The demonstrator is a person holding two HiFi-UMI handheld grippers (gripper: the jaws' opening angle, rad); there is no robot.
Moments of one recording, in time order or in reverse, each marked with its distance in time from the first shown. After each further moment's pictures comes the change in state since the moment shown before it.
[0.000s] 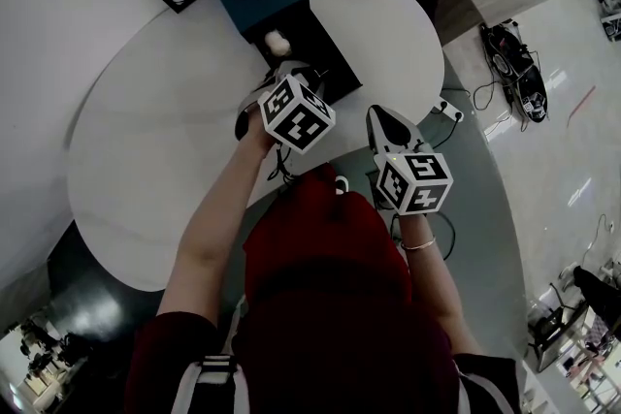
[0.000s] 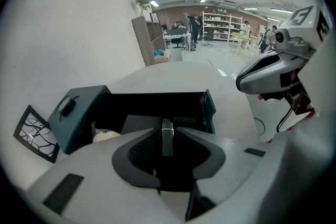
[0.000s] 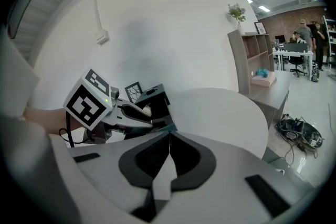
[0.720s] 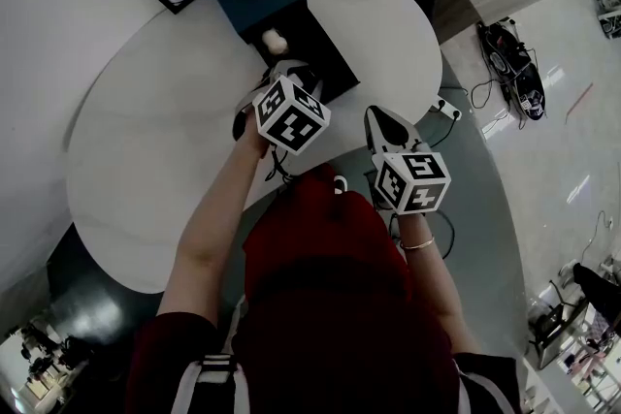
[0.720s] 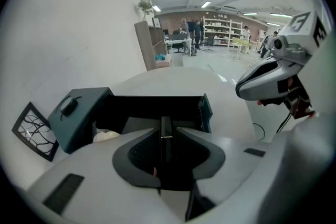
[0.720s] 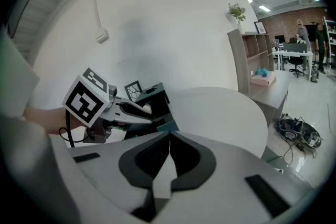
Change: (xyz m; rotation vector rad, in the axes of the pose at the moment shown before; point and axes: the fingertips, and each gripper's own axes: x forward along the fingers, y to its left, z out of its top) left arm -0.003 0.003 0.004 -0.023 -0.054 -0.005; right arm 0.001 0.000 -0.004 -0.002 0.013 -0.008
